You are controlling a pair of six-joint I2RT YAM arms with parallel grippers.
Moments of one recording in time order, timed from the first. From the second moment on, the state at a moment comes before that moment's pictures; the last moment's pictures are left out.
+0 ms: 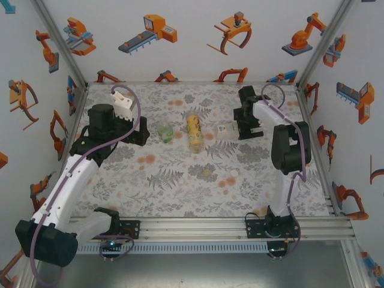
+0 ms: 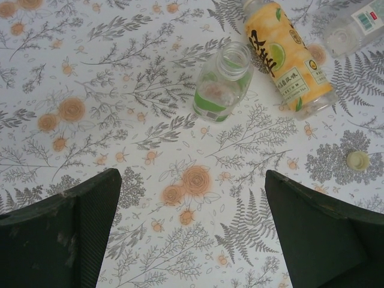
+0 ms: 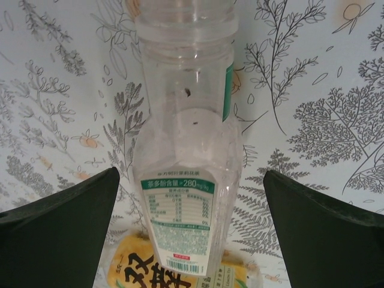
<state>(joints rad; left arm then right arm) -0.30 1.07 1.01 -0.48 0.15 0.05 0.22 2.03 1.57 -0.86 0.15 1.60</state>
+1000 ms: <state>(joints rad) -0.30 1.08 1.01 -0.48 0.15 0.04 0.20 2.10 1.57 -0.83 0.09 1.60</state>
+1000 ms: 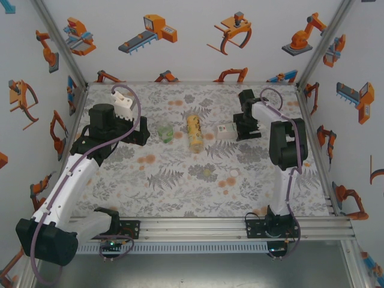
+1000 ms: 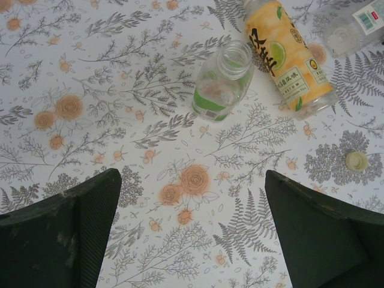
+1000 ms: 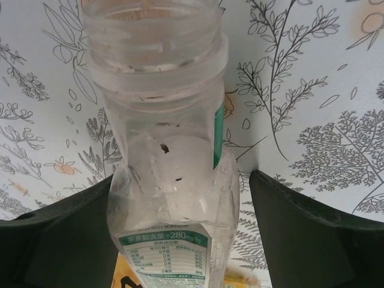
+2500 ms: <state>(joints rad) -0.30 1.06 1.04 -0.40 0.38 -0.03 0.20 1.44 1.08 -0.29 0.00 0.93</state>
